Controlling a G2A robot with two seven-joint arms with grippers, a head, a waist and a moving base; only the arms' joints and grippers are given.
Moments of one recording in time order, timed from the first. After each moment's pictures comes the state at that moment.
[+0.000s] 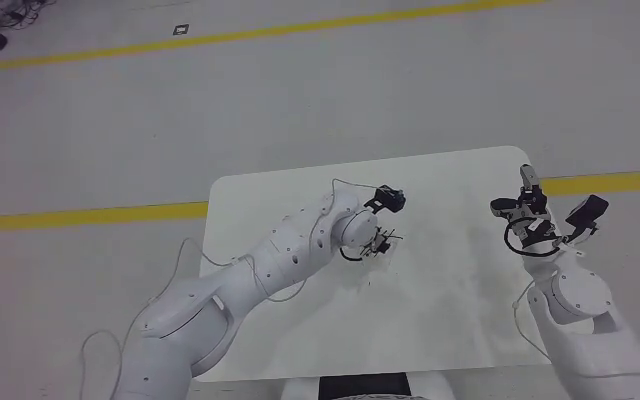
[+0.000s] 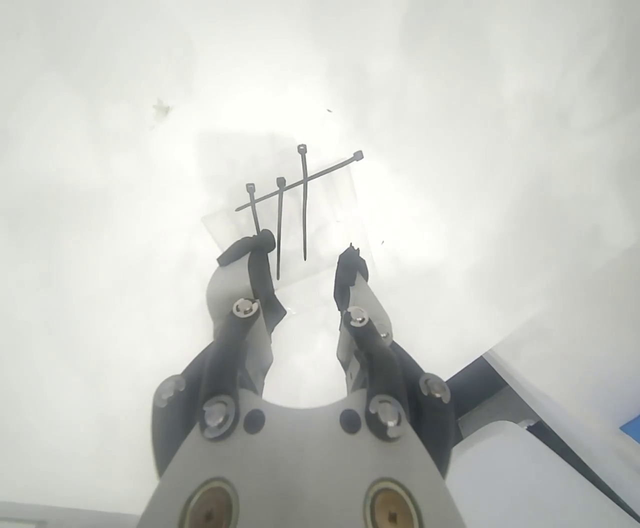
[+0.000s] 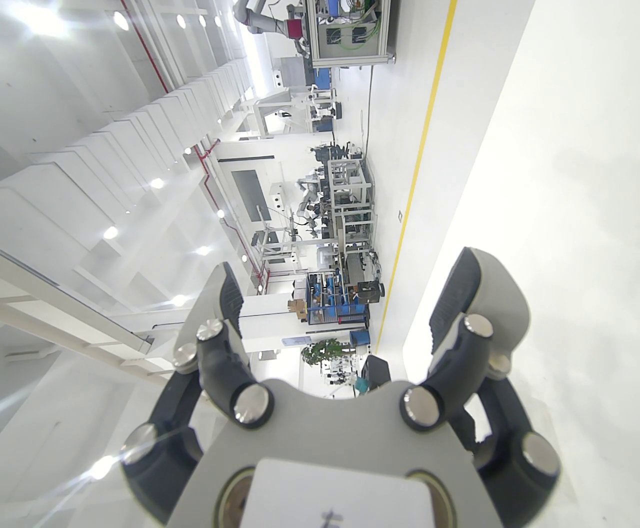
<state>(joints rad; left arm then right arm) 0.61 -1.45 -0.33 -1.14 0.60 0.09 -1.08 -1.73 -1.15 1.60 -1.80 0.42 0.00 0.00</state>
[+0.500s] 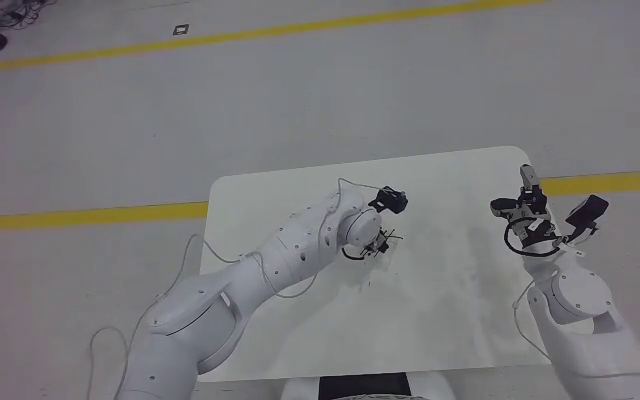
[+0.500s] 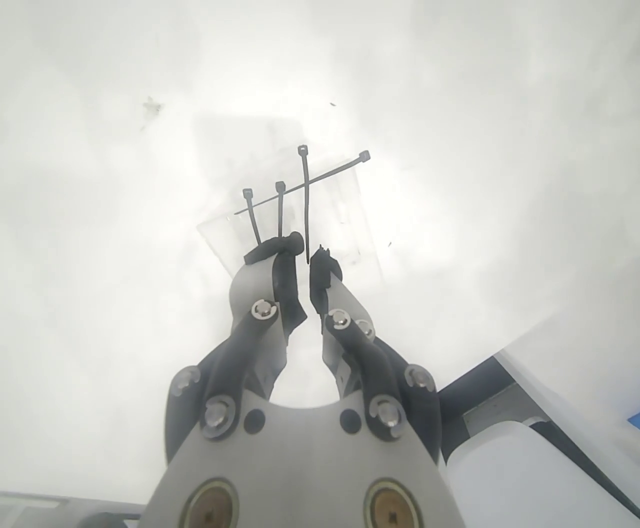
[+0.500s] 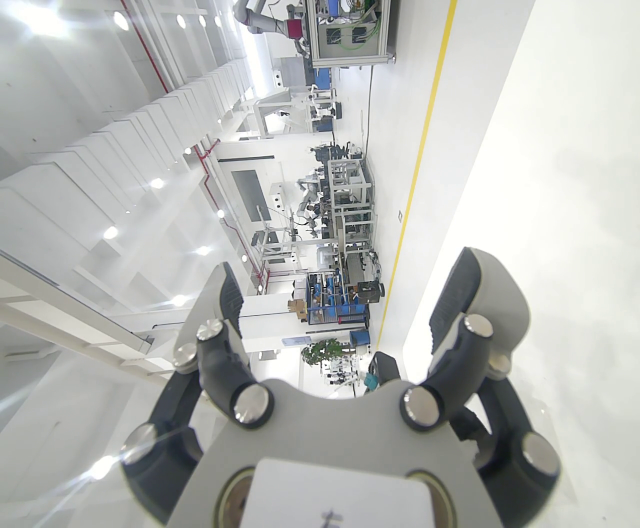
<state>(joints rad) 0.59 -1.49 -0.31 -1.06 0.61 0.07 -1.09 -1.73 -1.15 1.60 -1.80 0.42 0.00 0.00</state>
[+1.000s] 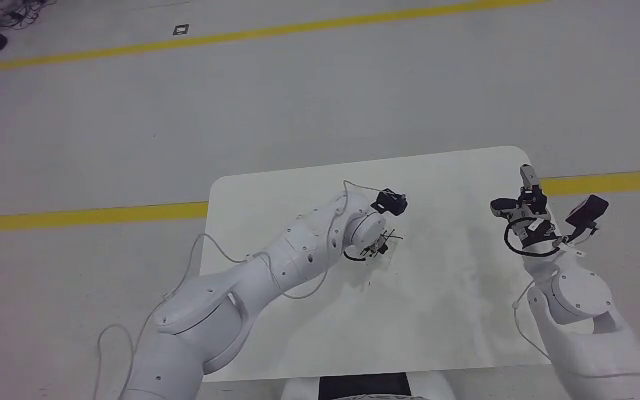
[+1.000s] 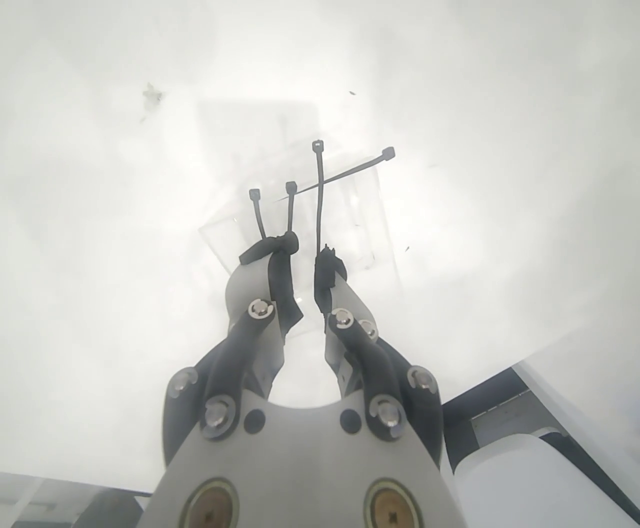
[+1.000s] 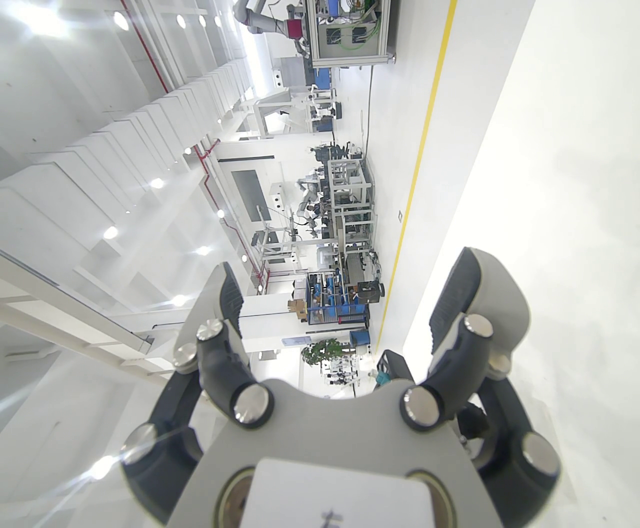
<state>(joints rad) 0.59 -1.53 -0.29 -1.00 0.64 0.08 -1.09 -1.73 -1.15 1.60 -1.80 0.42 0.00 0.00</state>
